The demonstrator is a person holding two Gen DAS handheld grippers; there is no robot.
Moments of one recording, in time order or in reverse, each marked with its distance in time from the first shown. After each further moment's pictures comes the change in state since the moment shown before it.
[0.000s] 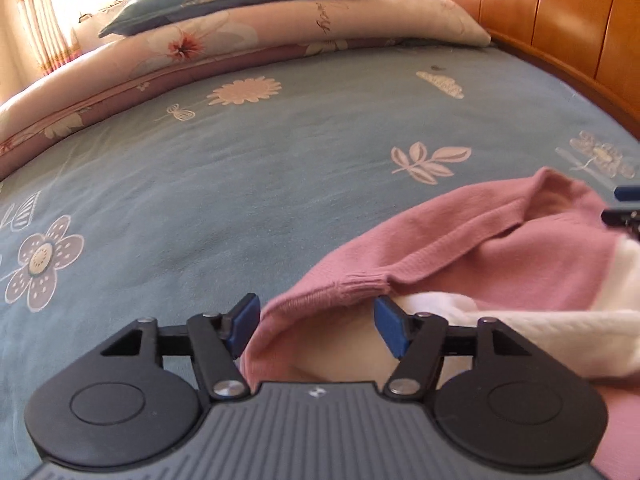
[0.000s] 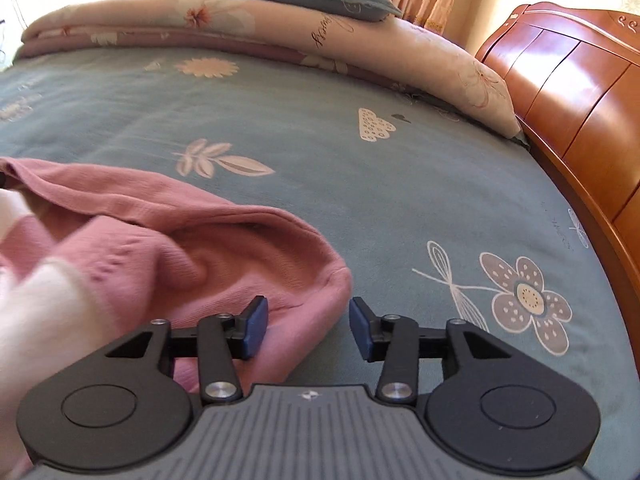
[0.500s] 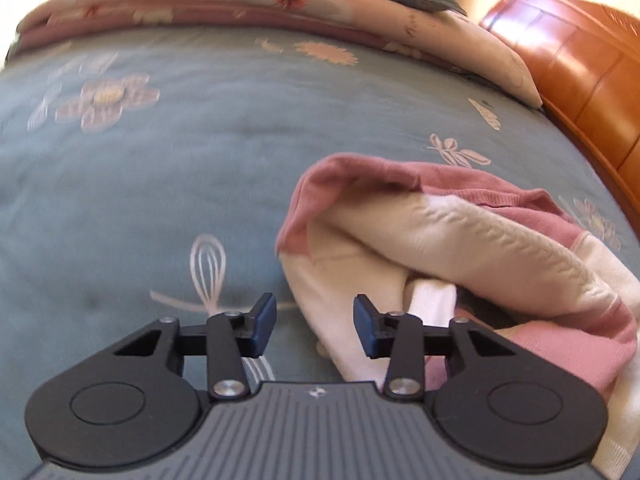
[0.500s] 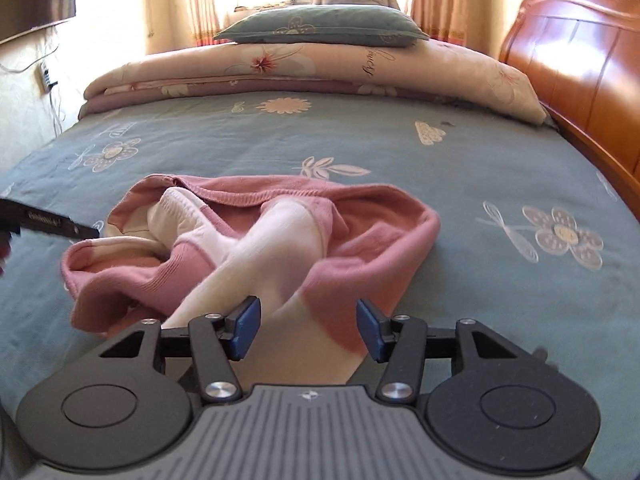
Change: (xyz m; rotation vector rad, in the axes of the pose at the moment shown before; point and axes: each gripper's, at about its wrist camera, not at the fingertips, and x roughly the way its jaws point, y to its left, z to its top) left arm -0.044 0.030 -0.104 -0.423 0.014 -0.048; right arm -0.124 0.047 -0.071 0.139 -0.085 0.210
